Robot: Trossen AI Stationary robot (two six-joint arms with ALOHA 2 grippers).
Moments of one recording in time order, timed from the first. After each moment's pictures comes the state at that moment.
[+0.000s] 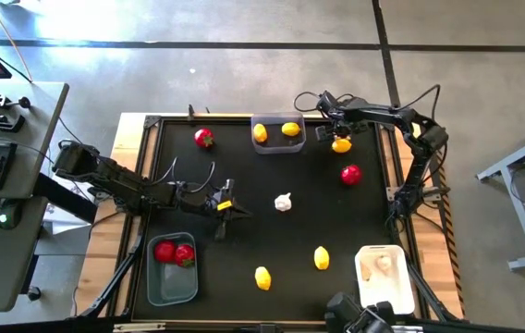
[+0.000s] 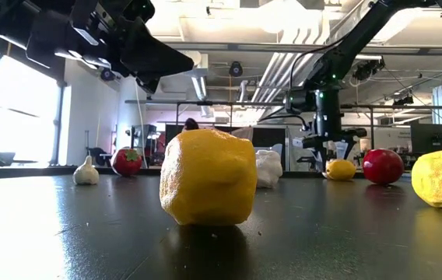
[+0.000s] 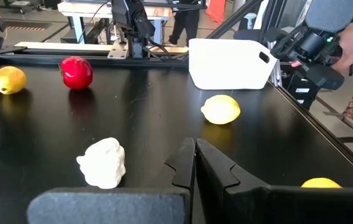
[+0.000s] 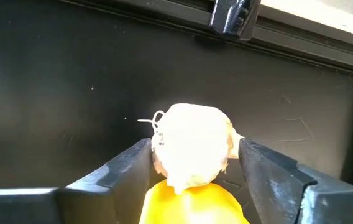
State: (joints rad) left arm -0.17 1.41 0.48 0.69 -0.06 -0.08; right arm -0.84 1.83 1.17 -0.78 0.29 0.49
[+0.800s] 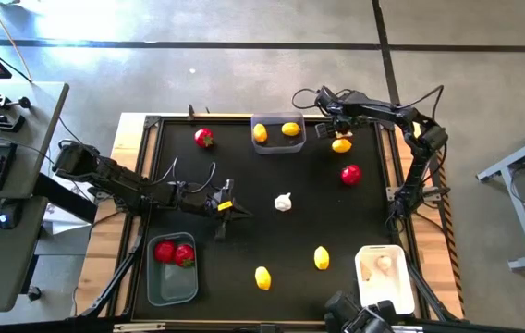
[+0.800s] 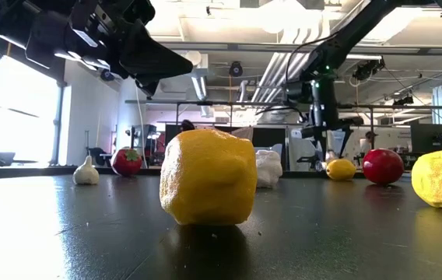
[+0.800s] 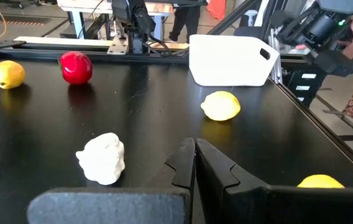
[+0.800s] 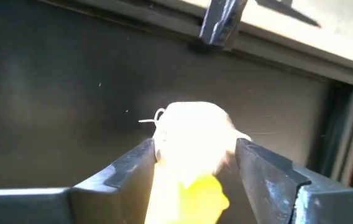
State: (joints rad) left arm -0.17 1.41 0.48 0.68 -0.06 -0.08; right arm -0.83 1.83 1.28 -0.93 0.31 0.48
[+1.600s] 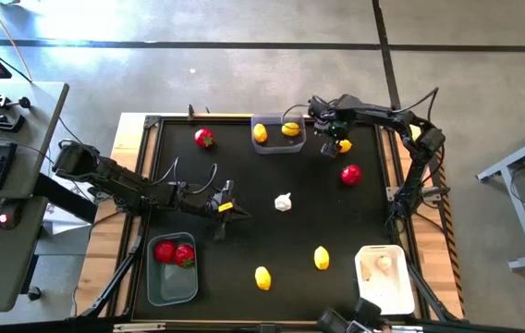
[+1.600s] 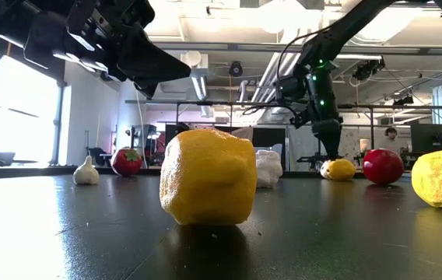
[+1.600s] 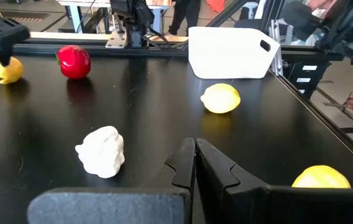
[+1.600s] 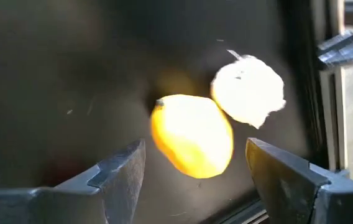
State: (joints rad) left arm -0.18 1.41 0.48 0.65 -0.06 -0.08; right arm -0.72 1.82 1.30 -1.08 0.28 -0.22
